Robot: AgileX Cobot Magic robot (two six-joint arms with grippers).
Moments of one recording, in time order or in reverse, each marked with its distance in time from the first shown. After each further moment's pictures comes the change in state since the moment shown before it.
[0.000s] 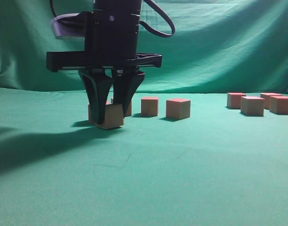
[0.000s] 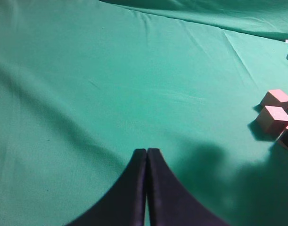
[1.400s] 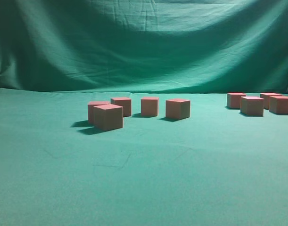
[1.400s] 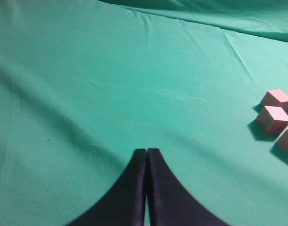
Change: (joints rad) left arm 0.000 0.000 0.000 0.000 0.000 0.000; right arm -0.244 -0.488 -0.286 -0.166 0.307 0.071
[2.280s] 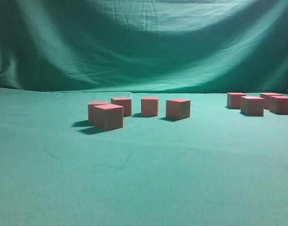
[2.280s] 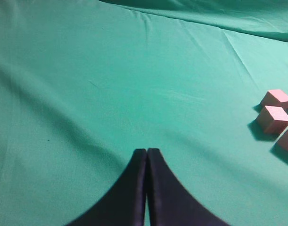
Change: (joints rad) left arm 0.000 0.000 0.000 0.000 0.000 0.000; right arm -0.542 -0.034 0.894 0.243 -0.423 0.040
